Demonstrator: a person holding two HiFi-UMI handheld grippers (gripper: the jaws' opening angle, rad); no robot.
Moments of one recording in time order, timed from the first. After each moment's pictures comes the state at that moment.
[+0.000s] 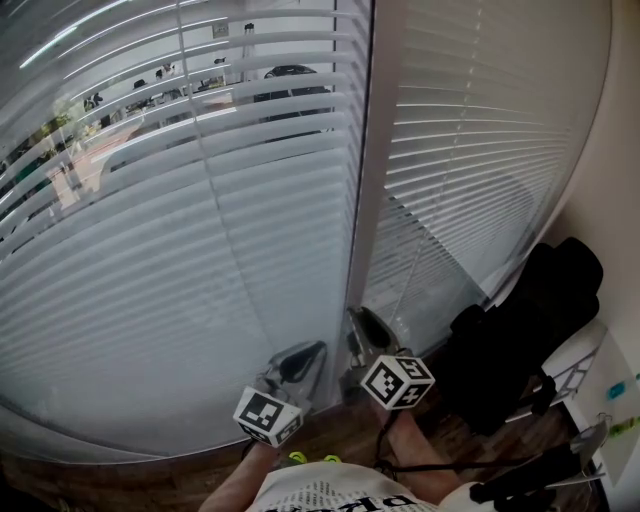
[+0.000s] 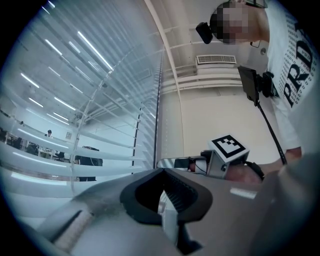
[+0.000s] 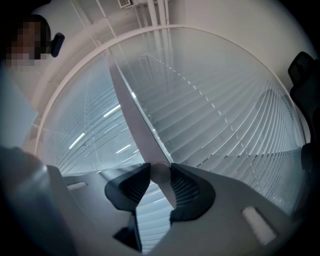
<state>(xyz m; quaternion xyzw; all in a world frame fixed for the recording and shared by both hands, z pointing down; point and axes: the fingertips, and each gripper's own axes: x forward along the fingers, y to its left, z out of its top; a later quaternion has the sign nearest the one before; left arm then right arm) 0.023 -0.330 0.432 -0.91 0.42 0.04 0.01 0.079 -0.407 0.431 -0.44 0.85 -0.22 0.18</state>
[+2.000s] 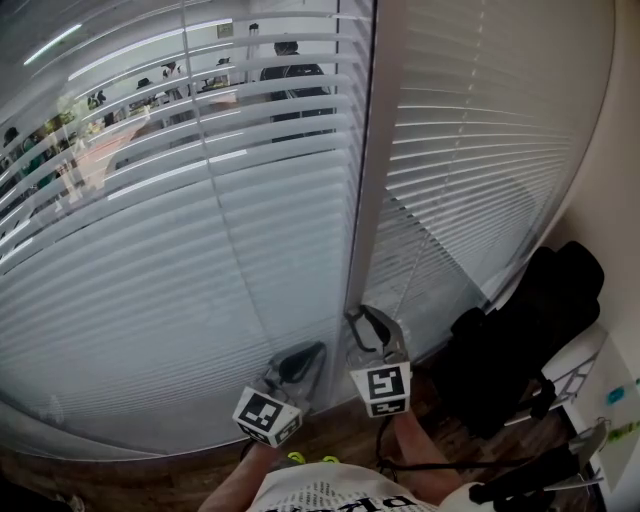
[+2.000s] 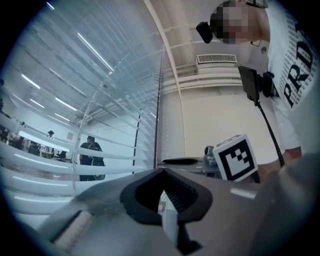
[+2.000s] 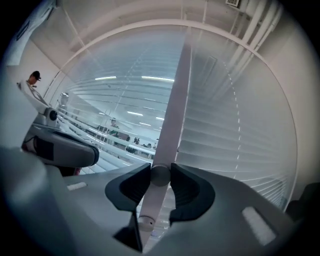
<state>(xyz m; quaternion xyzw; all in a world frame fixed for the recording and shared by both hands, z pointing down) 0.023 -0.329 0.432 -0.91 0.42 0.04 0.01 0.067 -0.399 0.424 -0.48 0.87 0.10 -0.05</state>
